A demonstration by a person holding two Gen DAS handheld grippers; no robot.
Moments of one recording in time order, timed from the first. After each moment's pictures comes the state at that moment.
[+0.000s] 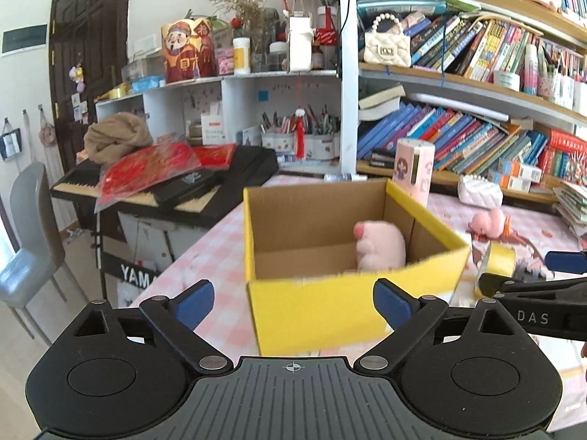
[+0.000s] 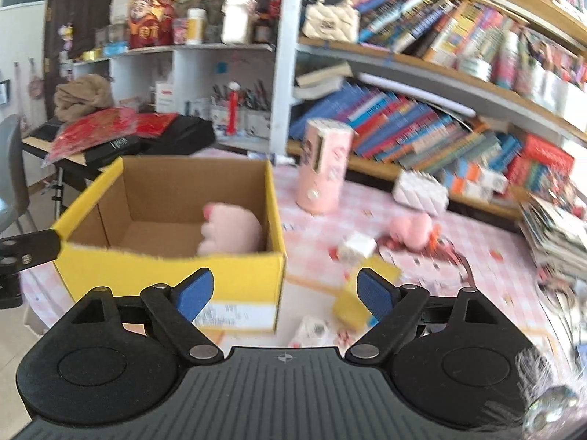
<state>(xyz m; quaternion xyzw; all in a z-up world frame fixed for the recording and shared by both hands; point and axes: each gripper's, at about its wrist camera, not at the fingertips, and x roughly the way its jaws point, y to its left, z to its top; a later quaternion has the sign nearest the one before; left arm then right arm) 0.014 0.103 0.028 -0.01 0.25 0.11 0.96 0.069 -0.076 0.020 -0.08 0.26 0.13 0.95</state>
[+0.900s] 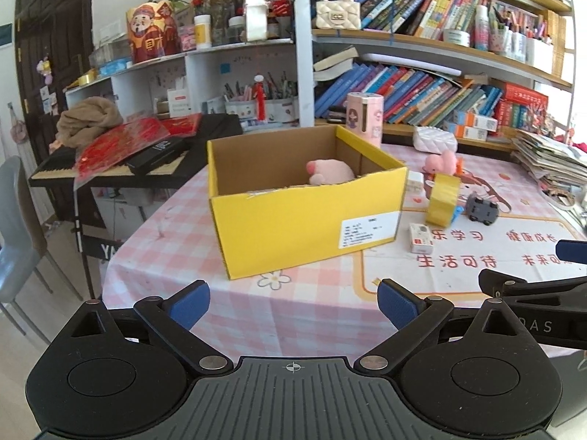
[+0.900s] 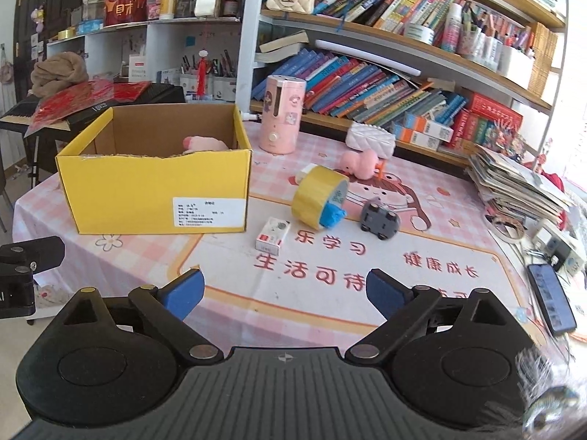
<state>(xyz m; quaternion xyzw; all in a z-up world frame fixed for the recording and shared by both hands) -0.046 0.071 0.008 0.01 0.30 0.05 0.95 -0.031 -0.108 -0.001 -0.09 0.29 0.07 0.95</state>
